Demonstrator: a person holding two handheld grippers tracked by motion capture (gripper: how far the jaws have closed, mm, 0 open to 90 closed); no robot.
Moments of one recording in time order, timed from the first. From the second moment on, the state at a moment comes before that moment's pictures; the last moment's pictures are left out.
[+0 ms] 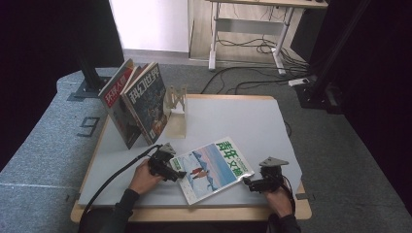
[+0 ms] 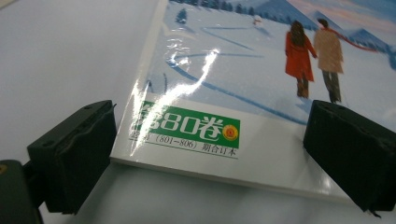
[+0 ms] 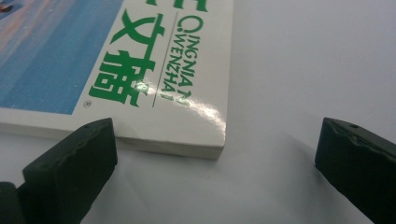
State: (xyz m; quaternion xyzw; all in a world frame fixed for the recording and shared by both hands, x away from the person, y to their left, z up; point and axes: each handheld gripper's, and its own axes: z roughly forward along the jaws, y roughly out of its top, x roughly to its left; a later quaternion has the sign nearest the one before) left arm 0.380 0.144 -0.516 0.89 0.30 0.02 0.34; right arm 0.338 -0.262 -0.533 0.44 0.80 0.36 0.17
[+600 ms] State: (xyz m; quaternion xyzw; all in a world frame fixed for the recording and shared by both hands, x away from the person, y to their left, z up) left arm 0.344 0.136 -0.516 0.91 0.26 0.04 0.32; right arm 0.382 -0.259 -0.531 0.46 0.79 0.35 0.19
